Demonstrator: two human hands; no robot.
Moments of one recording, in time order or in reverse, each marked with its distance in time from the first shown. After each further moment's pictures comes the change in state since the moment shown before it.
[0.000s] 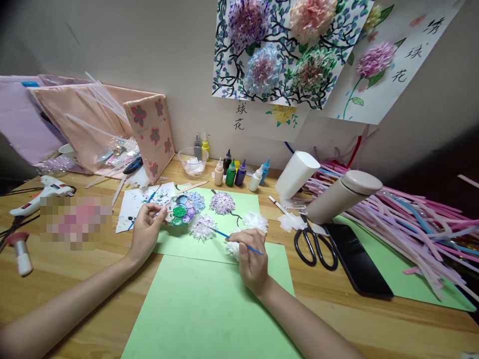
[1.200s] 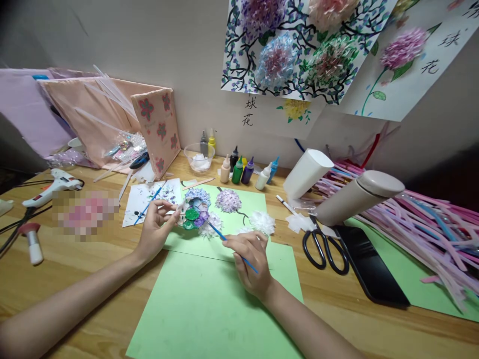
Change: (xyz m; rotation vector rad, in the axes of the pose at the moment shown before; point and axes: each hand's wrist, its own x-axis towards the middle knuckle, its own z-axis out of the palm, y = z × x) left_hand -0.011 0.002 0.002 -0.051 -0.144 0.016; right_hand 0.002 -0.008 -0.001 -0.071 -0.185 -0.157
